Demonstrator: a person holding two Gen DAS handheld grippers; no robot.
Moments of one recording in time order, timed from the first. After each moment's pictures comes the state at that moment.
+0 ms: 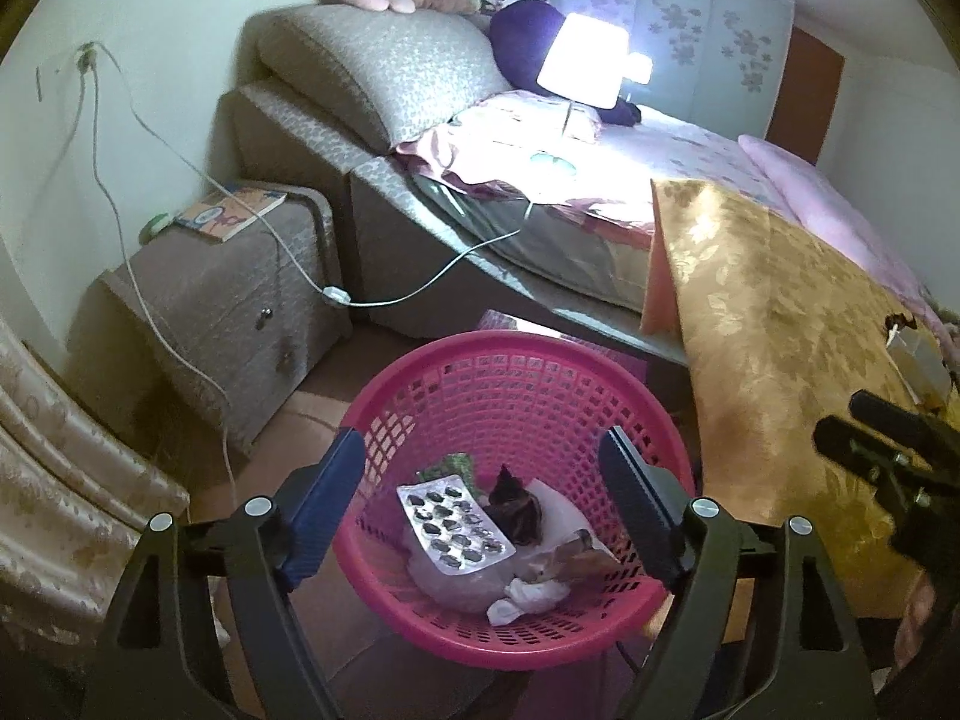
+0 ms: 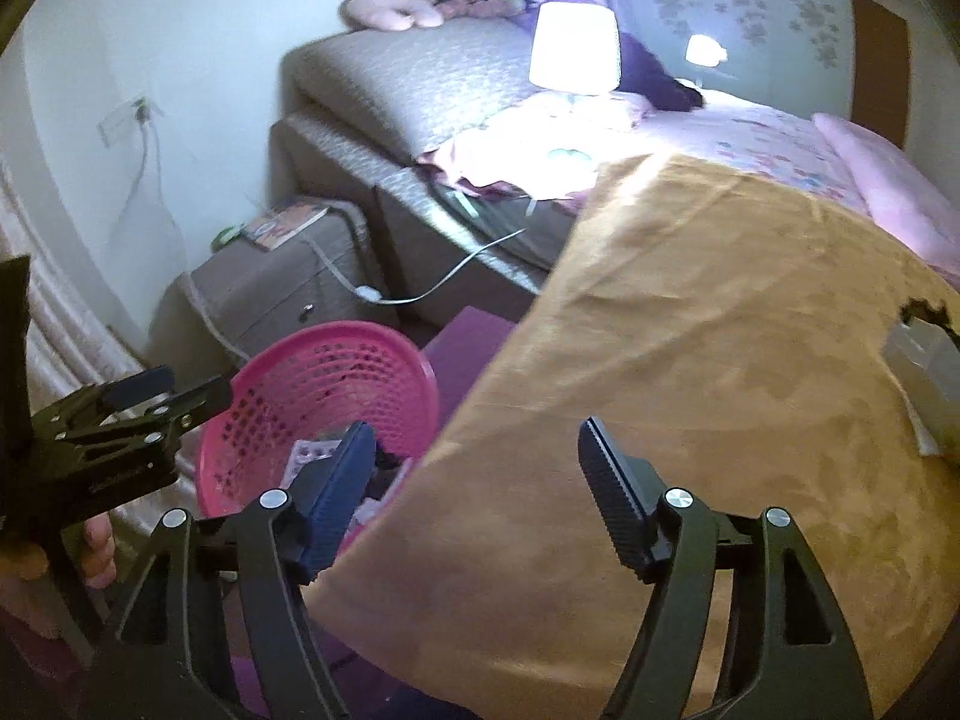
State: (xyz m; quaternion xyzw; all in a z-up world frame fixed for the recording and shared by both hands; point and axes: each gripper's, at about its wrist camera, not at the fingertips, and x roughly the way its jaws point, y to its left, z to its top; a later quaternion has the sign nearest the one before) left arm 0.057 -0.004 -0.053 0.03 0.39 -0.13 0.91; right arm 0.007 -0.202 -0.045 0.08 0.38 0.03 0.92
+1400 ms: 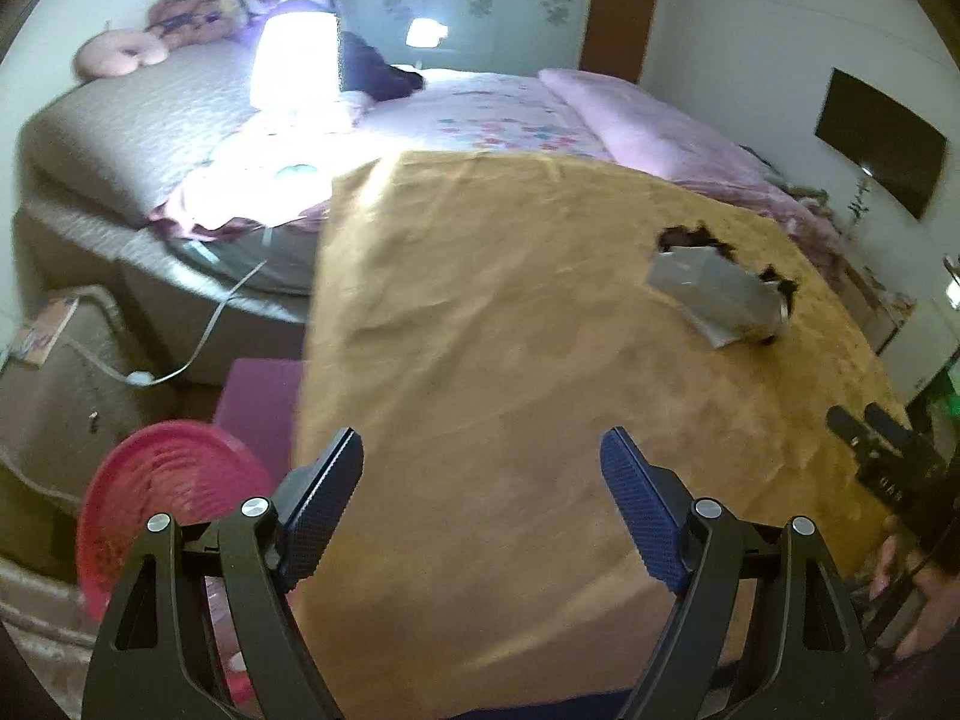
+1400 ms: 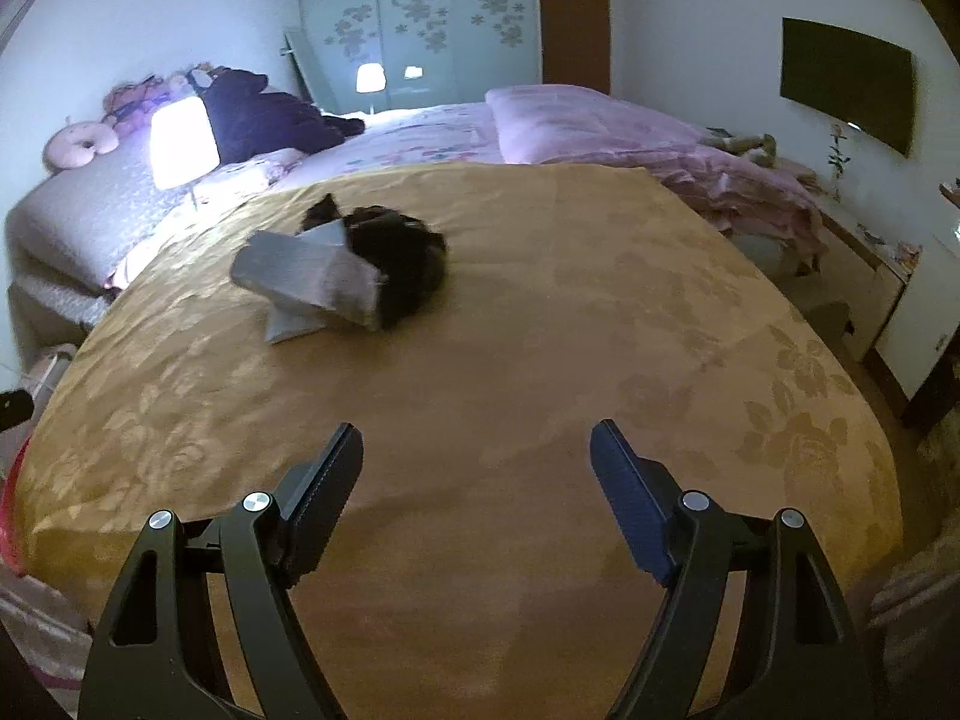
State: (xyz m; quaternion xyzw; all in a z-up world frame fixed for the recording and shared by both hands) left arm 0.009 -0.217 -0.032 0.11 0.40 -0.33 0.85; right arm -0.167 -0.432 -0.073 0.15 0.32 -0.31 0.88
